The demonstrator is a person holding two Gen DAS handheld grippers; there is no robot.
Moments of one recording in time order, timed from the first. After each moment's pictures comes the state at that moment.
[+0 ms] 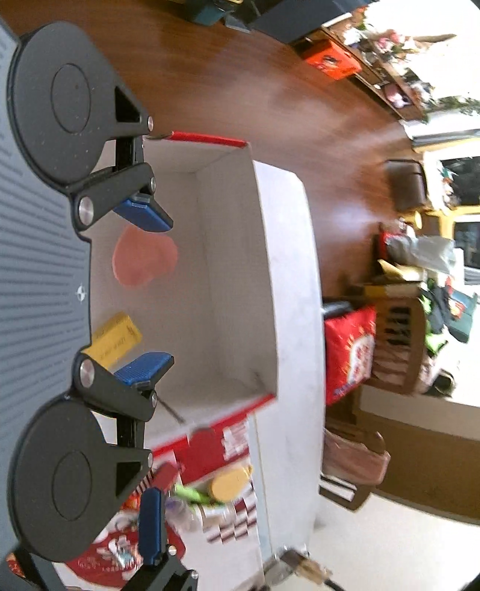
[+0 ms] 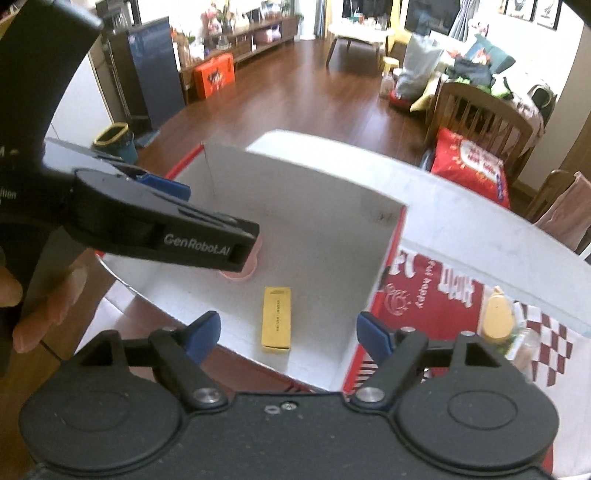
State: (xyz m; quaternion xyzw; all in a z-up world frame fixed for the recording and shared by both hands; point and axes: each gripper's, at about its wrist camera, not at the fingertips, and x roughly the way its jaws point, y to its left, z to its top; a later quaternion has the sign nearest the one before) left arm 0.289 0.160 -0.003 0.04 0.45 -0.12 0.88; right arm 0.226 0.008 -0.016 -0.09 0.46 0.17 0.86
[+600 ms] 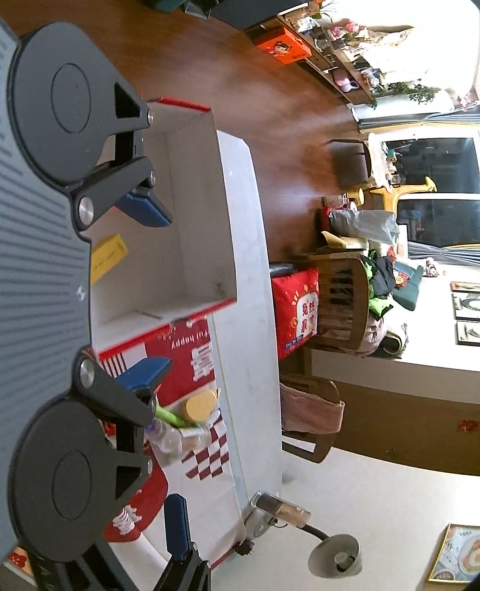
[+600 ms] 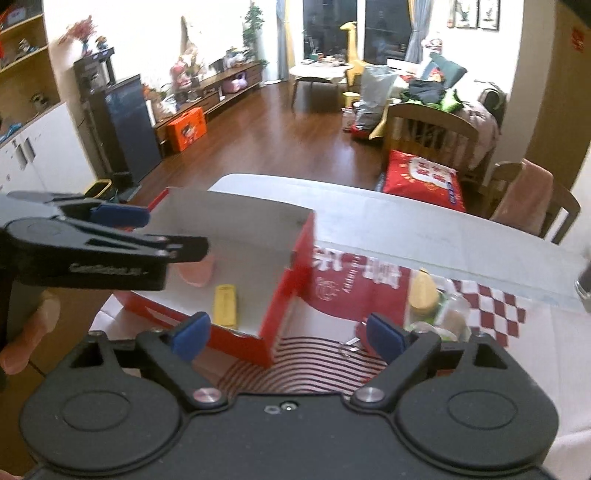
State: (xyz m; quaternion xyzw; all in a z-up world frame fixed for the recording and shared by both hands) left arm 0.215 0.093 0.033 0.03 0.37 -0.16 0.92; right arm 0.161 -0.096 0.022 -0.03 0.41 0.13 0.90
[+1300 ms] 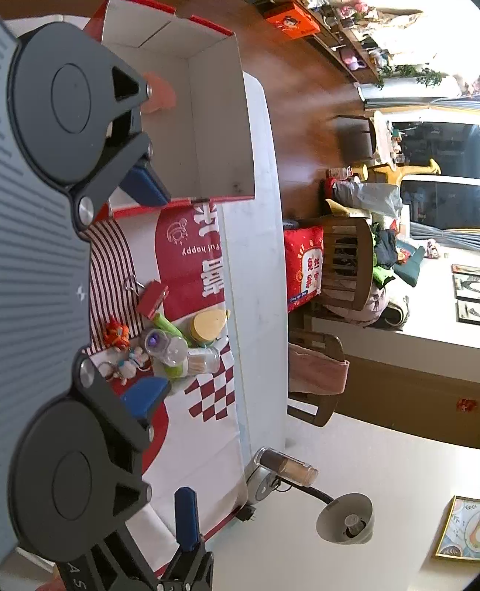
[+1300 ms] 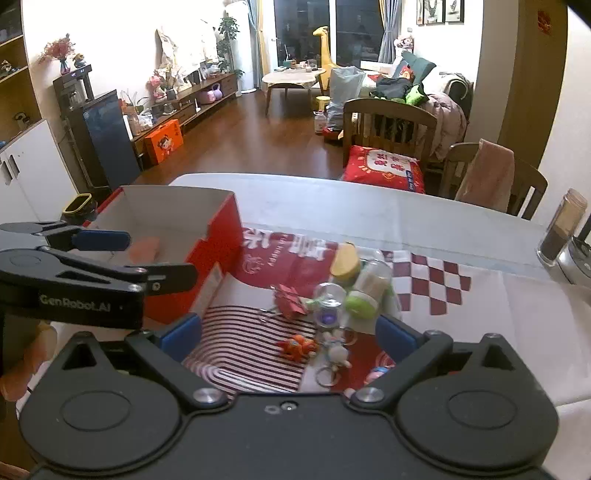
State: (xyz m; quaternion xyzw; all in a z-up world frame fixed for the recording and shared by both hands) left arm 0.179 -0.013 0.010 0.01 0.37 -0.19 0.91; right arm 0.127 -0.211 0.008 -0.01 0.40 0.11 0.91
